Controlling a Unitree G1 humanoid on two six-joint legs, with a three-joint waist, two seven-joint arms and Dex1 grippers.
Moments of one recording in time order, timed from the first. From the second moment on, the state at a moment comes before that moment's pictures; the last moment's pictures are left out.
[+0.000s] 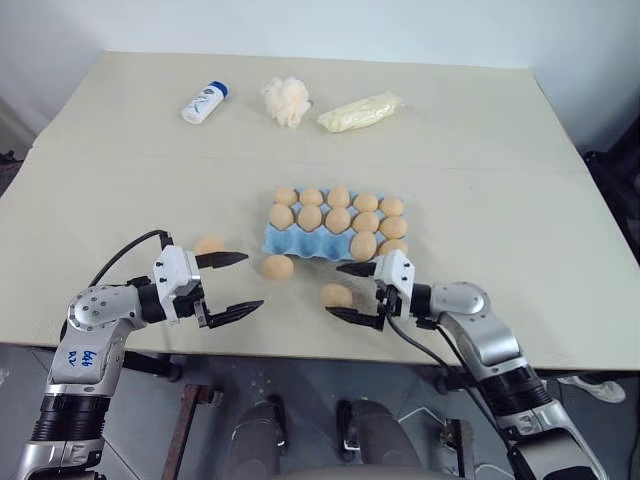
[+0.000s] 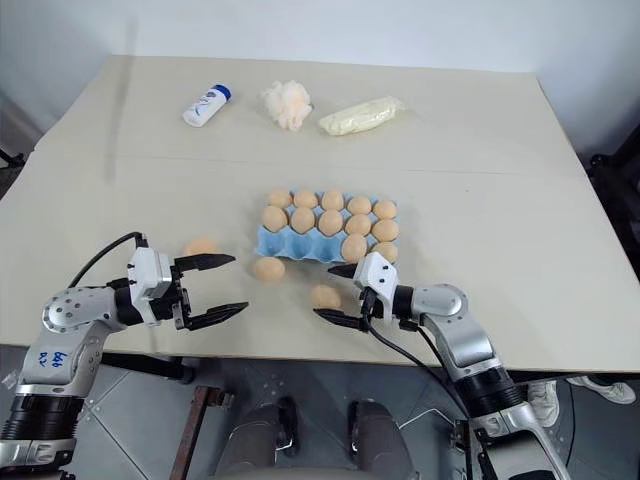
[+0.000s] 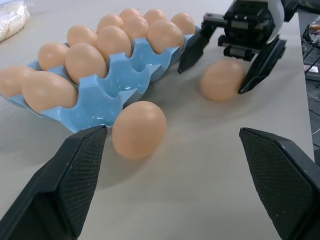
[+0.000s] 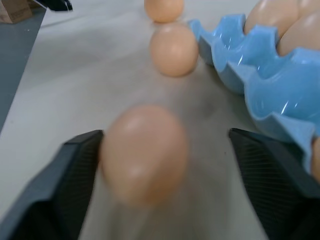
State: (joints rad) left arm -0.17 0.66 0.13 -0.03 -0.40 0.06 -1.07; right arm -0.36 -0.40 0.23 0.09 0.22 0.08 1.01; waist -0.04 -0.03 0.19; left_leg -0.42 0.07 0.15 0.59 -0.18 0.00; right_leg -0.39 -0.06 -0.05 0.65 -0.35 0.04
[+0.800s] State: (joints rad) left arm -0.12 0.66 0.15 -0.08 -0.40 0.08 -1.02; right arm -0.61 -0.31 0.19 0.30 0.20 -0.01 0.96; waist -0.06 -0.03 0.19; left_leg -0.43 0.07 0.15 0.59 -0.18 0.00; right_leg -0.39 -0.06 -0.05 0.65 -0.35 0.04
